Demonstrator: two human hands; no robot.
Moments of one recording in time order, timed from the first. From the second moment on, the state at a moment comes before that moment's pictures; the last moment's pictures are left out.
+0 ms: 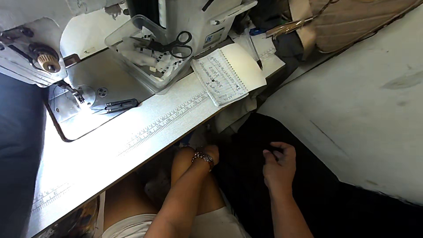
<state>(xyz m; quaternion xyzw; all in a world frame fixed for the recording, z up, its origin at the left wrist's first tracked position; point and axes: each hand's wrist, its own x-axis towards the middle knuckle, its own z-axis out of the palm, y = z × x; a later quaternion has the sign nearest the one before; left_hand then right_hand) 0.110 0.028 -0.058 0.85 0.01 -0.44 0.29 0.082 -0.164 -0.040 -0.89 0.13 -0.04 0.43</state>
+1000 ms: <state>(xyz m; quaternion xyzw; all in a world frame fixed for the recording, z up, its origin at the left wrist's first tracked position) 0.108 0.048 -0.062 0.69 0.15 -0.31 0.63 0.075 -0.129 -0.049 -0.94 -0.05 0.02 0.32</state>
